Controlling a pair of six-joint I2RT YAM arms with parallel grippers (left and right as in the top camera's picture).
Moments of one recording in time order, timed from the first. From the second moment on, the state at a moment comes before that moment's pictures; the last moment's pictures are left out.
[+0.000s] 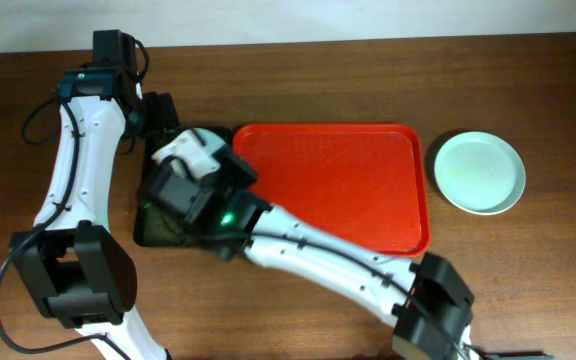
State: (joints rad) left arm 0.03 1.96 1.82 -1.09 -0.12 -0.23; right arm 1.03 2.01 1.82 -0.74 0.83 0.12
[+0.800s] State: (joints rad) left arm 0.03 1.96 1.82 -1.09 -0.11 -0.23; right arm -0.36 2.01 1.82 -1.37 -0.06 0.42
